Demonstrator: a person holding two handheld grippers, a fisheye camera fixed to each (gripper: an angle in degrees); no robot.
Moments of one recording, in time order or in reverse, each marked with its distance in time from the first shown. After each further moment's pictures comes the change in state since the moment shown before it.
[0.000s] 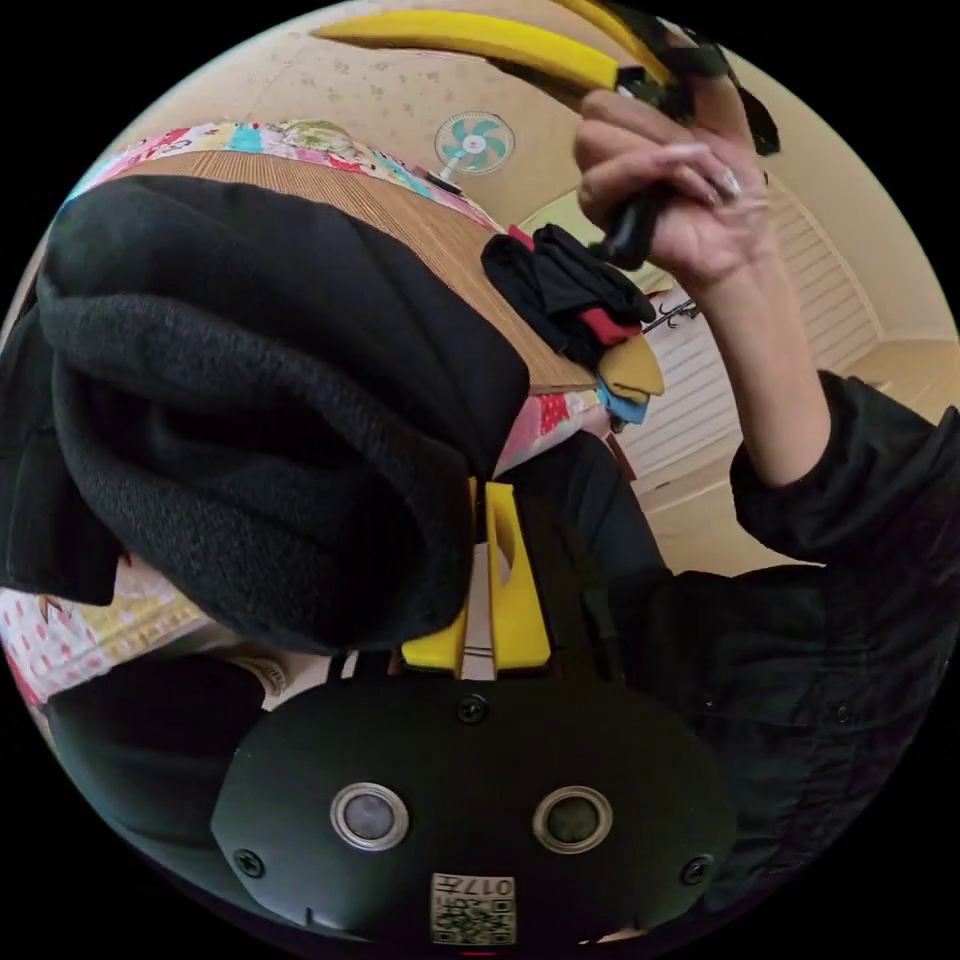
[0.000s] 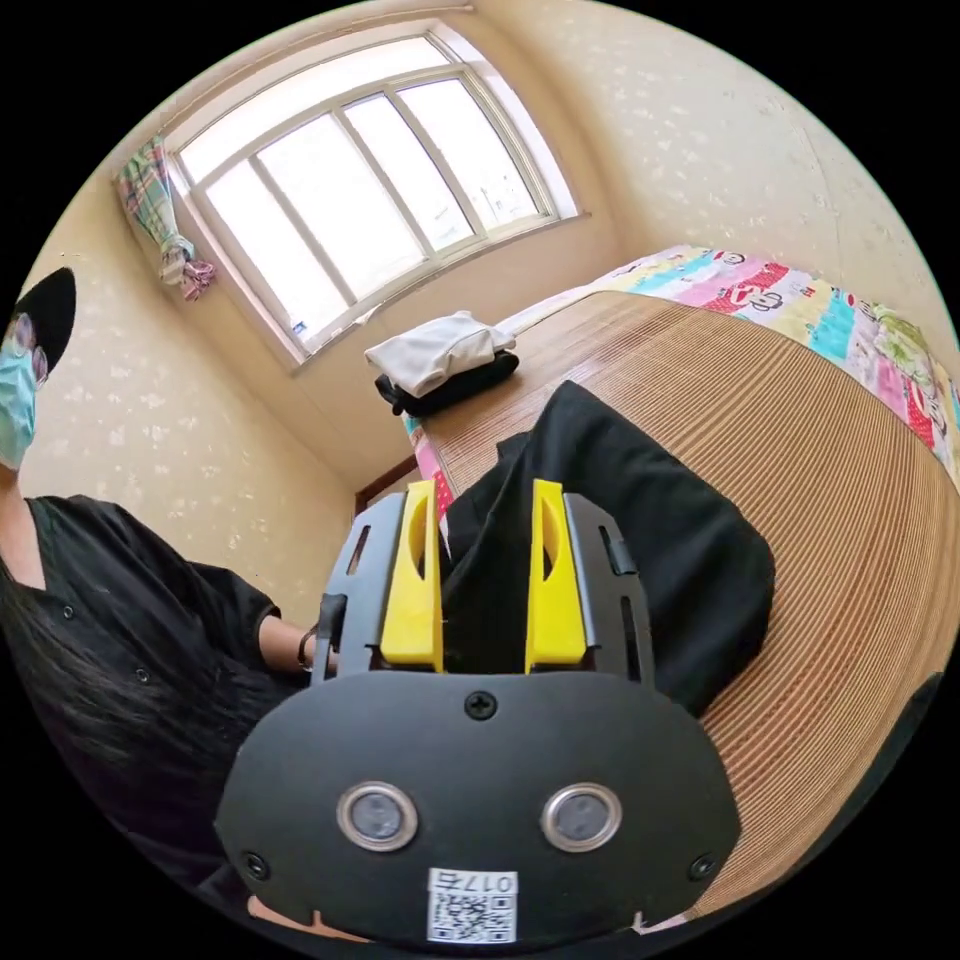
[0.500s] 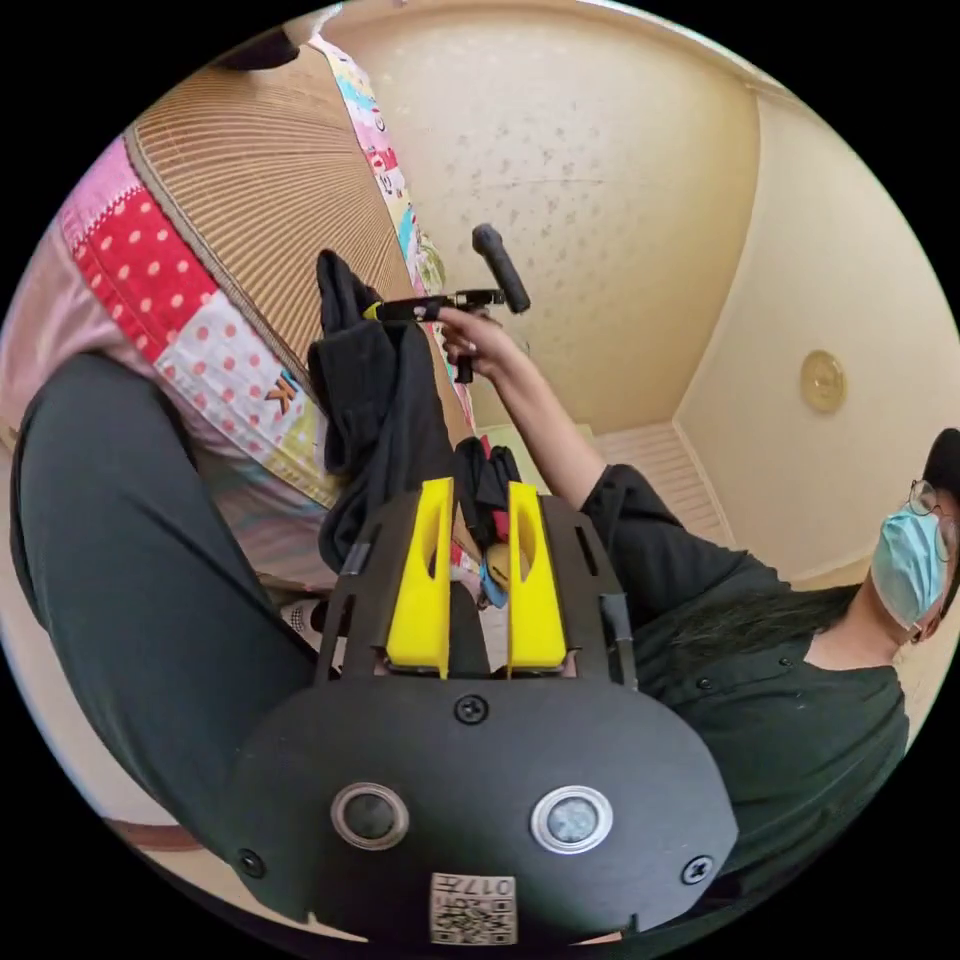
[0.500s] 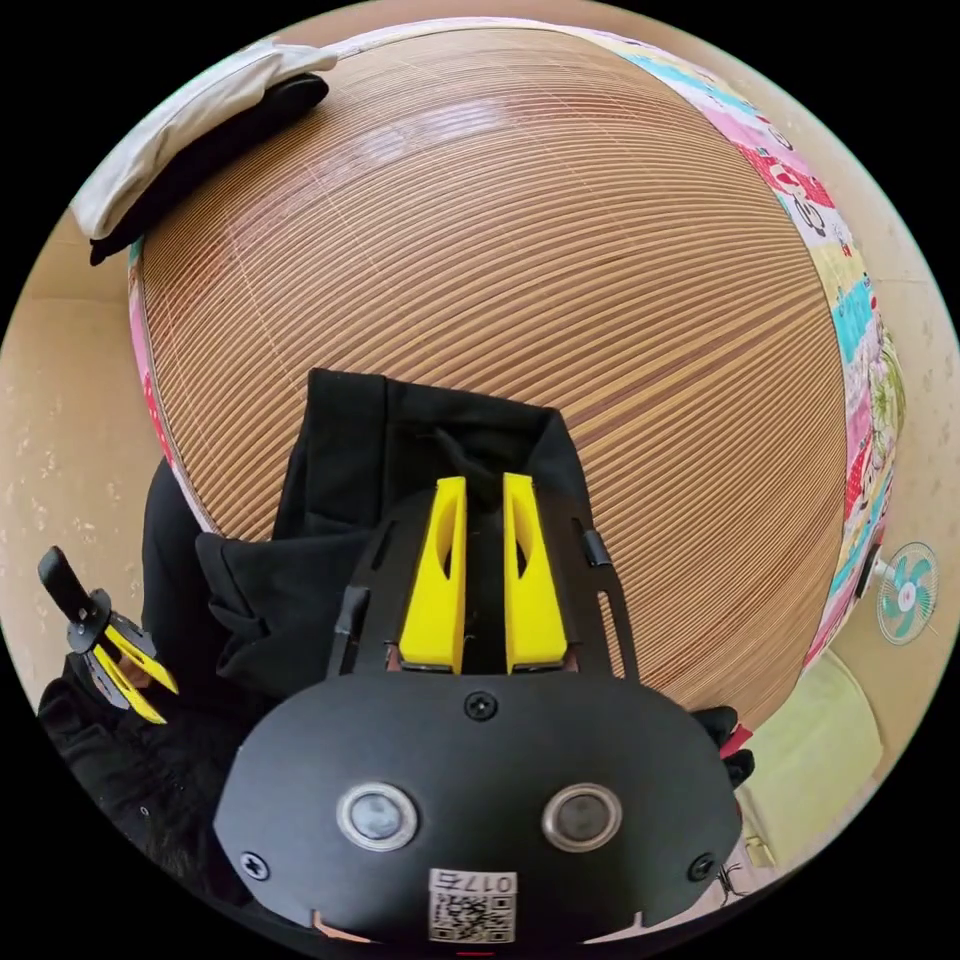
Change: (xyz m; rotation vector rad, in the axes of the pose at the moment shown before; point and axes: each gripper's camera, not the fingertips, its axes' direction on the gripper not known) left arm -0.061 0.076 -0.352 0.570 0.425 -0.455; right arm 0.156 -0.031 0.290 -0.854 0.535 -0.016
